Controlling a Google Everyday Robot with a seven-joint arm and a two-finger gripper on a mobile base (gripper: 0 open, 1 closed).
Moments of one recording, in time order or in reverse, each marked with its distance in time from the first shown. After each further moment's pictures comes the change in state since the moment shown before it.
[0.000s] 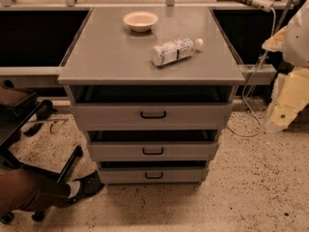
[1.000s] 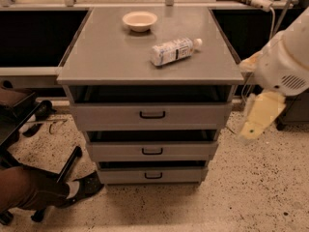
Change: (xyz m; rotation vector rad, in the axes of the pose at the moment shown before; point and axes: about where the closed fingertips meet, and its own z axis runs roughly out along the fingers) arm -0.016 0.008 0.054 -0.026 -0.092 0.006
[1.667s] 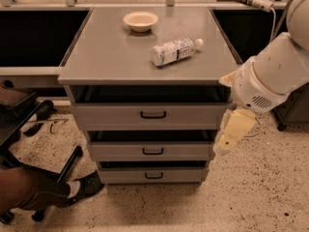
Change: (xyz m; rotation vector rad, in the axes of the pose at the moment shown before) arm -0.019 0.011 0.056 -0.037 -0.079 0.001
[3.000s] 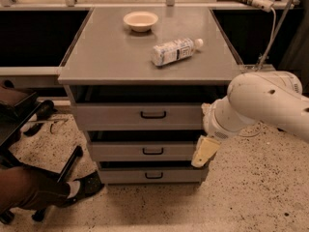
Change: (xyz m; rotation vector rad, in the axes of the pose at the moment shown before) arm 0.031 -0.024 0.150 0.099 0.034 -0.015
